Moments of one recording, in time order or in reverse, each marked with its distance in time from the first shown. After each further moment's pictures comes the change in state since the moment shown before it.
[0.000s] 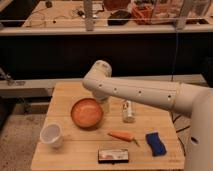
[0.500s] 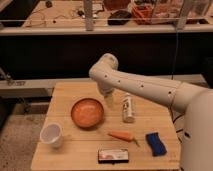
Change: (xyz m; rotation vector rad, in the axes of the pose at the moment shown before) arm 0.040 -0.010 0.006 -0.007 -0.012 0.056
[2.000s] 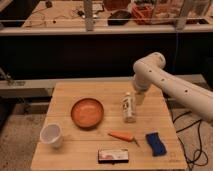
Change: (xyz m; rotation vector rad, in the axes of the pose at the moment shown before) arm 0.170 0.050 0.001 0.005 -0.064 0.240
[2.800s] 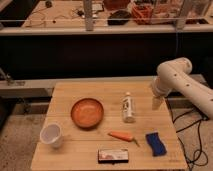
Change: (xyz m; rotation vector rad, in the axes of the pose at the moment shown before) arm 0.068 0.035 -0.004 -0.014 -0.017 0.084
